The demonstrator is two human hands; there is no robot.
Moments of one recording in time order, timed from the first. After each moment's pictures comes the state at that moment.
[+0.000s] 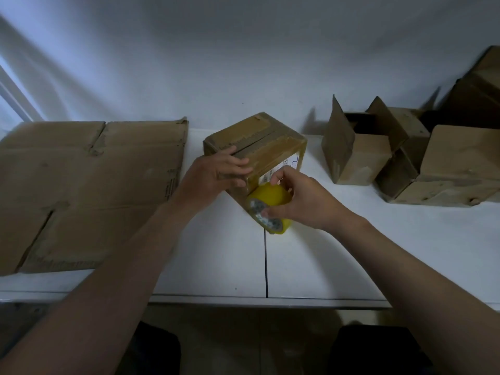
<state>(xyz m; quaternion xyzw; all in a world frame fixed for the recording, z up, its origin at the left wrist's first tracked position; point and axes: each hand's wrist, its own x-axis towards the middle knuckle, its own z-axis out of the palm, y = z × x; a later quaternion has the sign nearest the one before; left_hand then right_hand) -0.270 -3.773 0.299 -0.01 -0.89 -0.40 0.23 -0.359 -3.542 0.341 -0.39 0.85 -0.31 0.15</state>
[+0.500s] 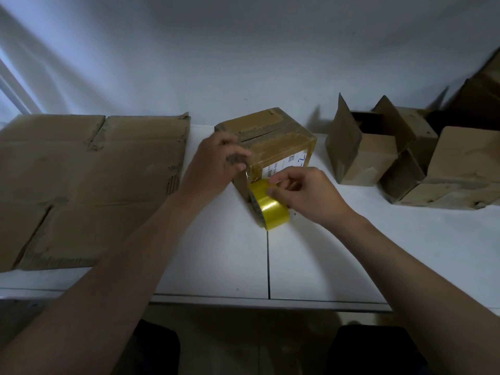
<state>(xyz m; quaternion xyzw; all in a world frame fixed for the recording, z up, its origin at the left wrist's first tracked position) -0.281 -3.765 0.316 0.11 -0.92 -0.29 0.26 -0.367 -3.549 0.332 -0.35 0.82 -0.42 0.14</state>
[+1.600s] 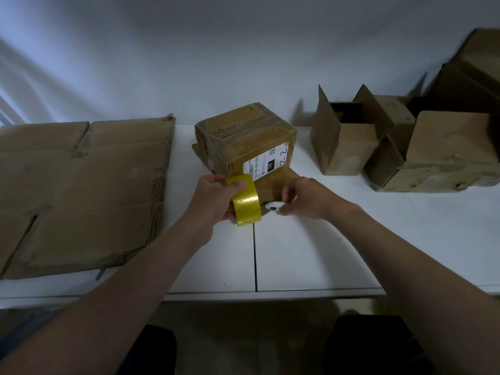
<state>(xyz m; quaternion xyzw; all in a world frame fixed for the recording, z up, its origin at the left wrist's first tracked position) -0.257 -3.685 0.321 0.37 -0.58 -0.72 0.10 -0.411 -3.519 0.298 -0.36 0.89 -0.20 0.21</state>
